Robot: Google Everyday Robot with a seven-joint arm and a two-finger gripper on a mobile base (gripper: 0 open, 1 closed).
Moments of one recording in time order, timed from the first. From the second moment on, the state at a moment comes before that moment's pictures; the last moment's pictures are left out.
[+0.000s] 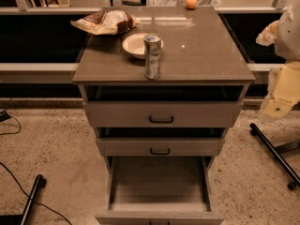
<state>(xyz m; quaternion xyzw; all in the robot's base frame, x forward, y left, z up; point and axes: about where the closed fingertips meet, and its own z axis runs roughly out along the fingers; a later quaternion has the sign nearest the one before) 0.438 -0.217 0.976 -0.60 0.78 -0.03 0.16</state>
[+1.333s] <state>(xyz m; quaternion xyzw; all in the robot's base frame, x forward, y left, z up) 0.539 -0.107 0.982 -0.58 0.70 0.14 0.38</state>
